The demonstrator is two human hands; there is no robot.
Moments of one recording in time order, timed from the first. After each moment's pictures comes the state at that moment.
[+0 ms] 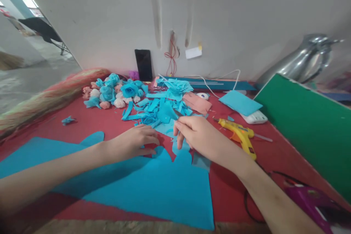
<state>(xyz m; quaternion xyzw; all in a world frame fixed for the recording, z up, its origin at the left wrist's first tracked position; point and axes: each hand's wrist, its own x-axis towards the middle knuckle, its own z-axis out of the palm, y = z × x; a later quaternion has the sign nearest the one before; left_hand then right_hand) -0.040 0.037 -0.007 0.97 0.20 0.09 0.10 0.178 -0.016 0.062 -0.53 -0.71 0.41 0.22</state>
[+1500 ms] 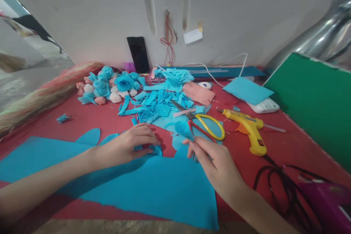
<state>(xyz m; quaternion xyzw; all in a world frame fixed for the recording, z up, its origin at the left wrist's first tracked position) -0.038 0.027 -0.017 0.95 0.19 0.14 0.20 0.197 -0.062 -0.012 -0.57 -0.66 0.31 0.37</state>
